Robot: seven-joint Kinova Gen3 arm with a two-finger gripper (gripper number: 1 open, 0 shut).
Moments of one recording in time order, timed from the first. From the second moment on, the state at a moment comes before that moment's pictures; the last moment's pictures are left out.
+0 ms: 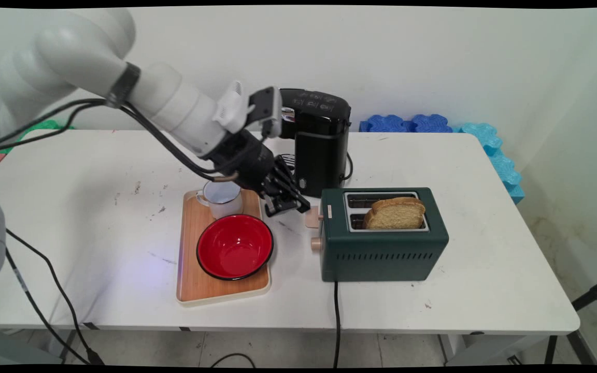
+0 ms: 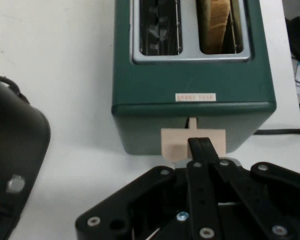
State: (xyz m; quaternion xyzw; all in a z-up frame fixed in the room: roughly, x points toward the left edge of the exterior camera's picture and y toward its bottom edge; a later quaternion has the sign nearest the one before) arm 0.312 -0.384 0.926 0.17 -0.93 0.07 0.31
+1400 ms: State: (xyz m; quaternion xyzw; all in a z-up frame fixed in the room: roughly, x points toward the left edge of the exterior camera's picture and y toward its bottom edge) arm 0.276 -0.393 0.881 0.13 -0.95 0.07 0.28
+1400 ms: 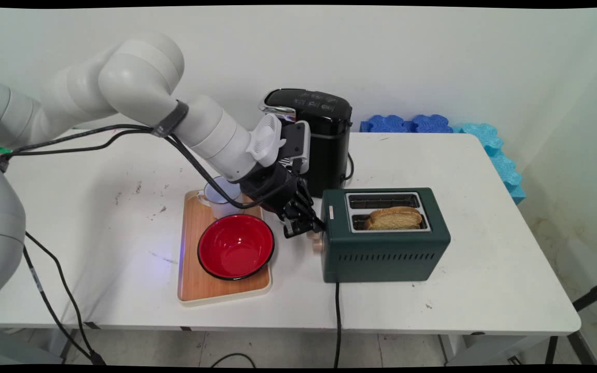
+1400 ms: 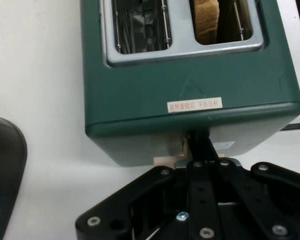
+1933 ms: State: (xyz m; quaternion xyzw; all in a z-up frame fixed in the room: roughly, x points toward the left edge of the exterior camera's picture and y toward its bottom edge) arm 0.276 -0.394 0.873 0.12 -0.95 0.07 0.28
